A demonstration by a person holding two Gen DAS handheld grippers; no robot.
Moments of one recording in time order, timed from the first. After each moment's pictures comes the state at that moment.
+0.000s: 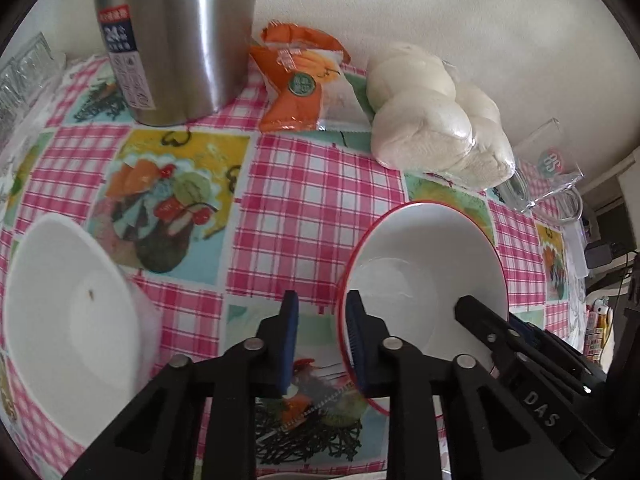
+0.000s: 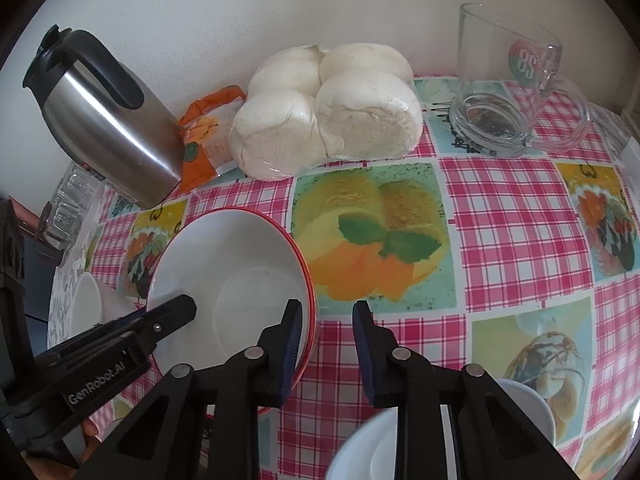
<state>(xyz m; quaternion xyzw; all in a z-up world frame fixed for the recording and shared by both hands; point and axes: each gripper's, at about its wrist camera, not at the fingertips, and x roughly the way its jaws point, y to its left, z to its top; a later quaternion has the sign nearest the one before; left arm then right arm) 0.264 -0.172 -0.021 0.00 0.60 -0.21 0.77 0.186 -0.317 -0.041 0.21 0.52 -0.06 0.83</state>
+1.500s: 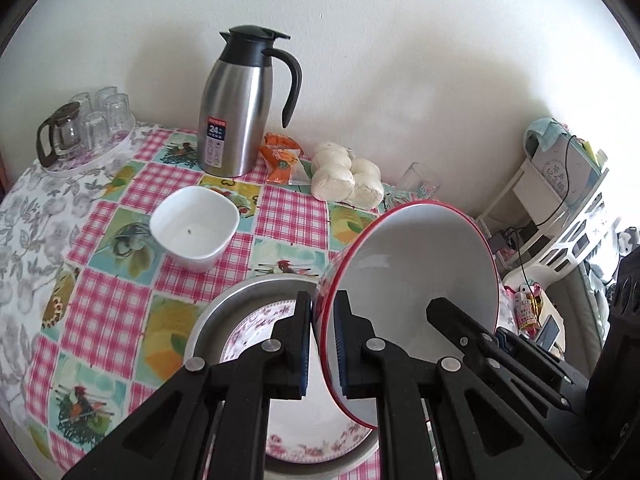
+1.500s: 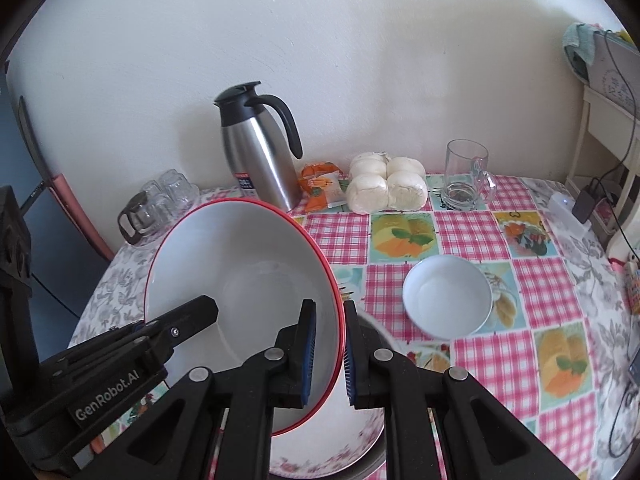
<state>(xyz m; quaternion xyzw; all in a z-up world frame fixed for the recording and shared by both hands) 0.061 -0.049 0.131 -0.06 0.45 -0.26 0.85 -0.016 -0.198 0.110 0.14 0.37 -0.06 0.92</state>
